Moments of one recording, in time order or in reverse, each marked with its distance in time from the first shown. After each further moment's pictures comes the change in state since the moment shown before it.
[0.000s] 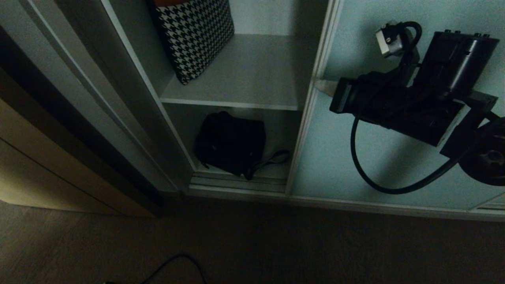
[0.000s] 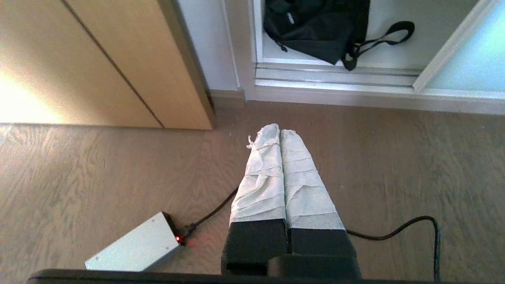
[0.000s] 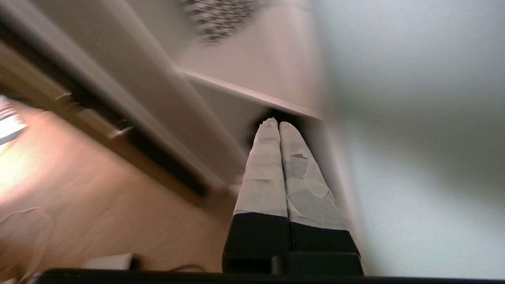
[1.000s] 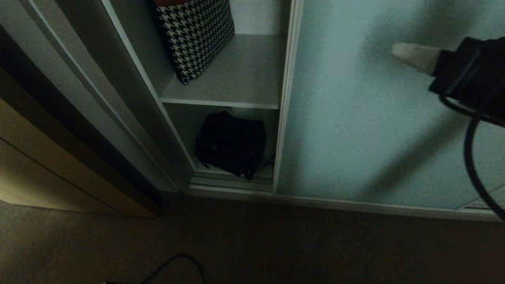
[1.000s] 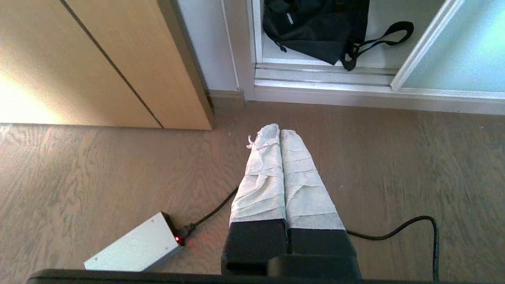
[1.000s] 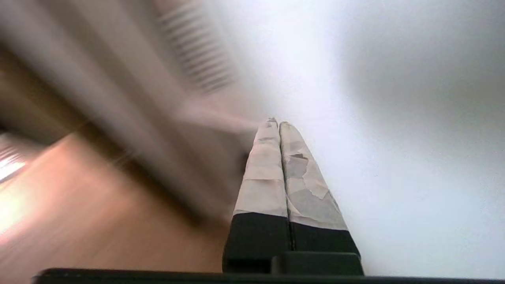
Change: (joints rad) left arm -0.001 0.000 0.000 -0.001 0.000 0.000; right arm -0.028 -0.403 0.241 0.021 -0.088 0.013
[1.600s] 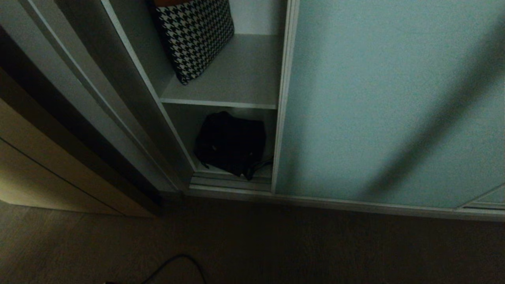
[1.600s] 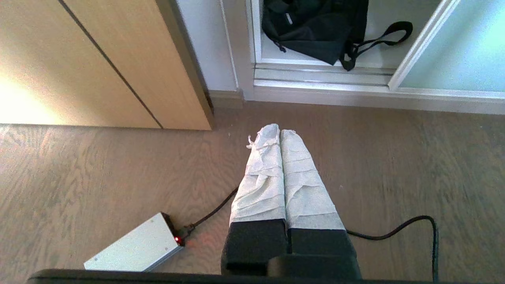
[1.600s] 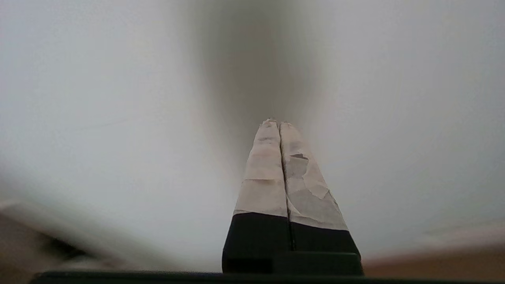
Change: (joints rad) left arm 0.000 0.000 0.000 0.000 0.000 0.000; right arm -0.669 -0.370 -0.129 0.531 -0.090 0.030
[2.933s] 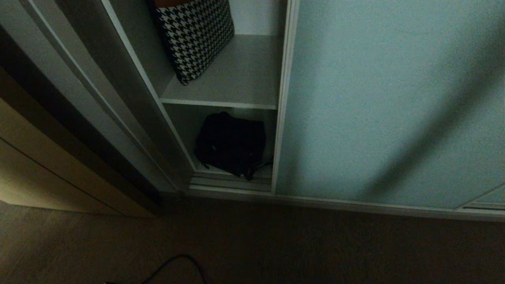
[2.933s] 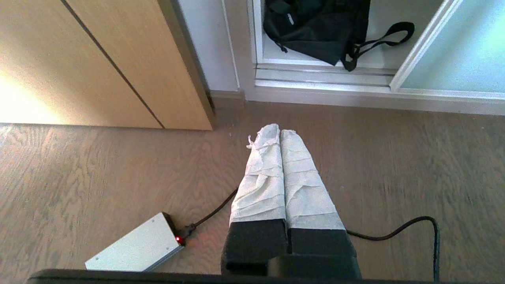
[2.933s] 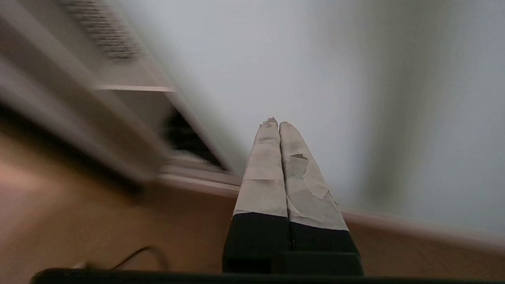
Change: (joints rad) left arm 0.000 0.000 0.000 0.000 0.000 0.000; right arm 0.098 -0.167 0.071 0.207 0.380 0.004
